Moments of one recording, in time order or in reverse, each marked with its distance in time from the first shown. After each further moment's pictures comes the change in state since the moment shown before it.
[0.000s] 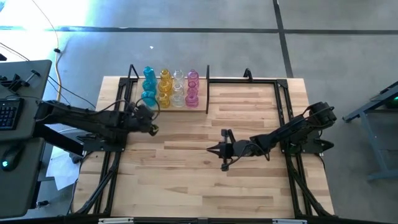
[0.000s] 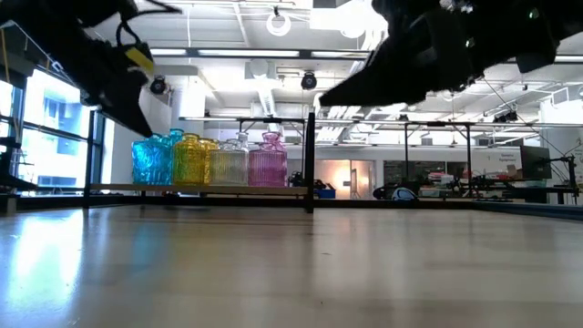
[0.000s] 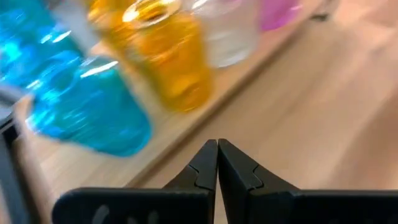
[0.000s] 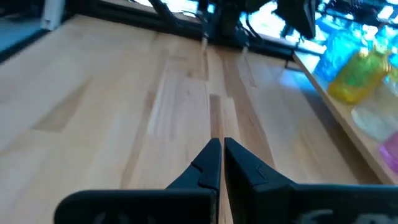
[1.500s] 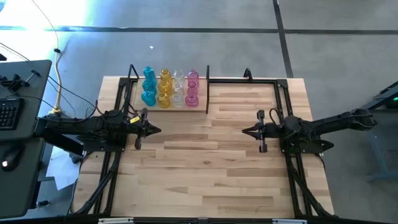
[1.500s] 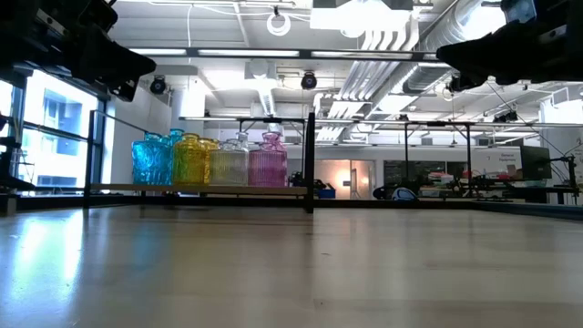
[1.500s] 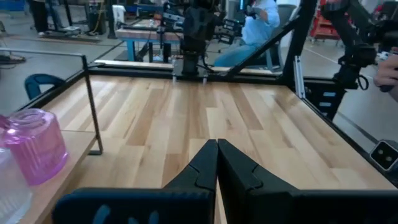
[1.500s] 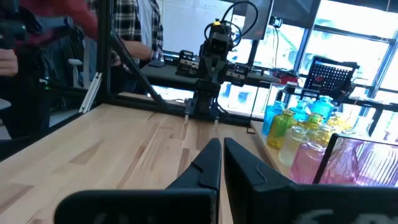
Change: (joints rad) left arm 0.096 -0.535 -0.360 0.711 0.806 0.552; right arm -0.224 -1.074 -0.581 -0.067 -0.309 -0.094
